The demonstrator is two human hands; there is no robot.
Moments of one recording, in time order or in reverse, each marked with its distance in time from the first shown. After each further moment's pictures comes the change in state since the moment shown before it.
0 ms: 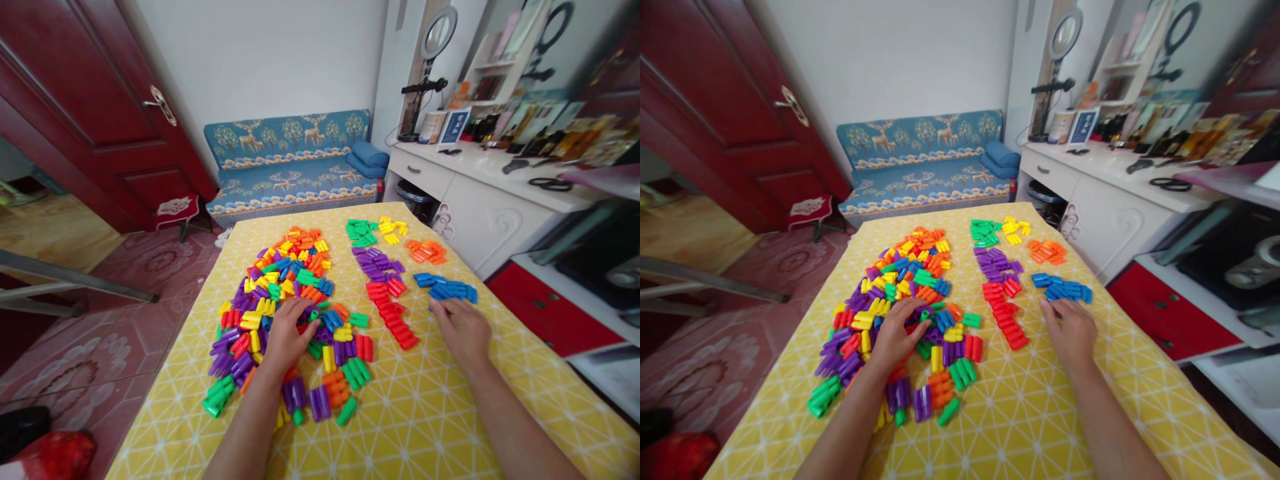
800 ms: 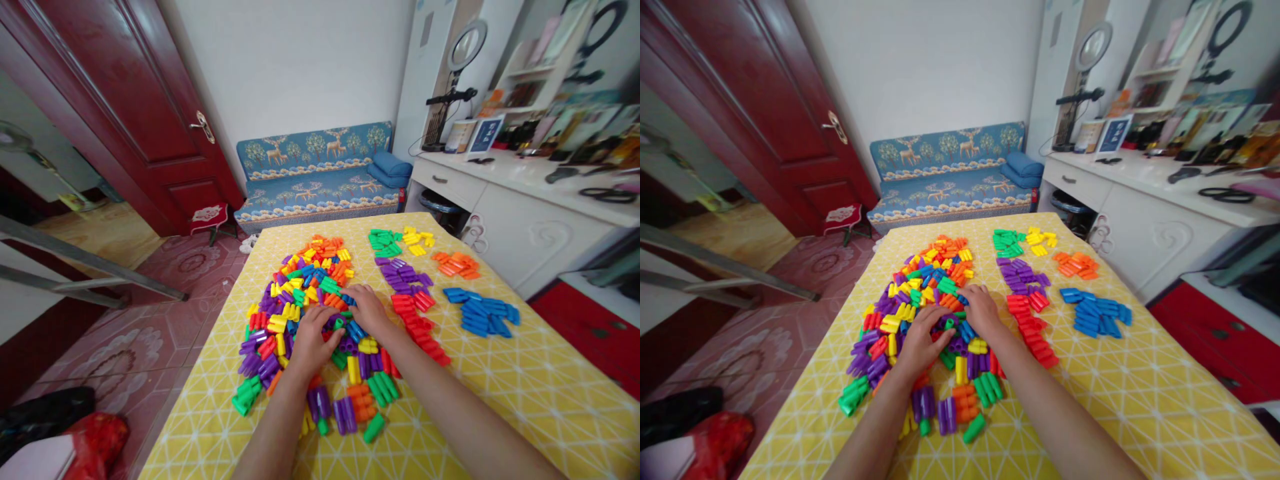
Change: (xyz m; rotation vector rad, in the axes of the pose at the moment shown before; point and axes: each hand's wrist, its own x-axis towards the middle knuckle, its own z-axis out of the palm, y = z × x) left_hand 0.000 0.003 -0.002 -0.072 0.005 -0.010; right_hand 0.044 -0.184 0.112 0.344 -0.591 -0.249
